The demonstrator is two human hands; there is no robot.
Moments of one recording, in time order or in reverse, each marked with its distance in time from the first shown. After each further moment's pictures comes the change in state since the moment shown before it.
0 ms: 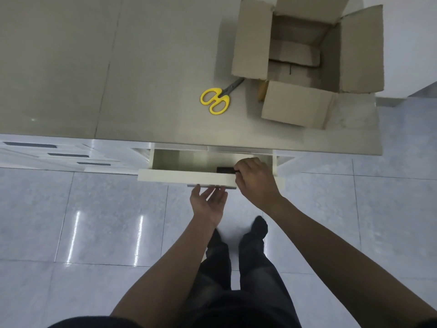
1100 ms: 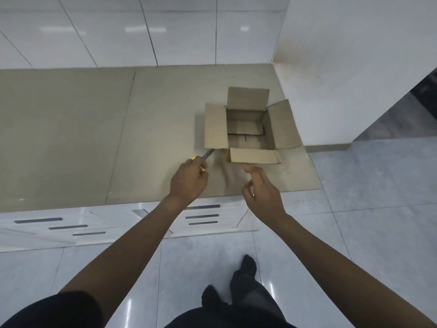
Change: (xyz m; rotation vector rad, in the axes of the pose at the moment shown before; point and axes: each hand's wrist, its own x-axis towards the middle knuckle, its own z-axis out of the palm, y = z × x) left_hand -0.116 0.084 0.158 1.889 -0.246 1.404; right_hand -0.001 -0.012 -0.146 0.241 0.338 0.201
